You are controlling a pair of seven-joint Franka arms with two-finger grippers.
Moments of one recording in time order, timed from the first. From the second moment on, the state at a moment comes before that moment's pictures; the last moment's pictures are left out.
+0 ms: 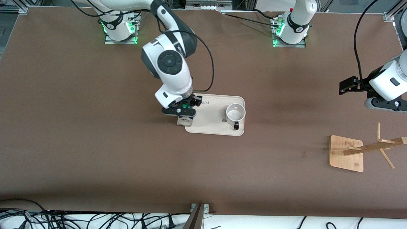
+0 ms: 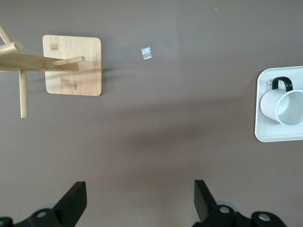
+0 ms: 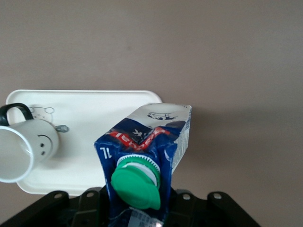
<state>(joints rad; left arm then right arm) -0.03 0.19 0.01 -1.43 0.02 1.51 0.09 0.65 0.56 -0.02 -1.36 0.05 1.92 0.65</state>
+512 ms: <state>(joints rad) -0.04 0.20 -0.05 -1.43 0.01 1.42 0.00 0.29 0.41 -0.04 -1.49 0.17 1.80 0.00</state>
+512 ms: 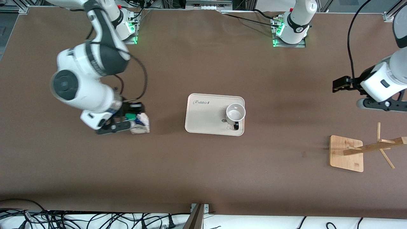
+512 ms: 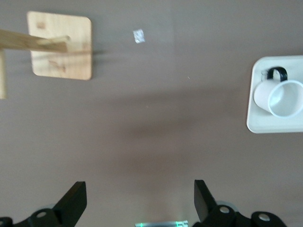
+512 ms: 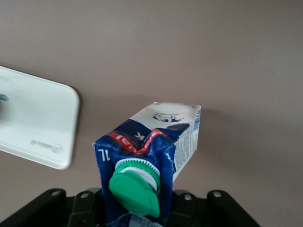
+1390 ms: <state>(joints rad) -0.35 0.45 -0.15 -1.44 0.01 1.83 -0.71 0.11 0.35 -0.09 -1.85 0.28 2.01 -0.34</state>
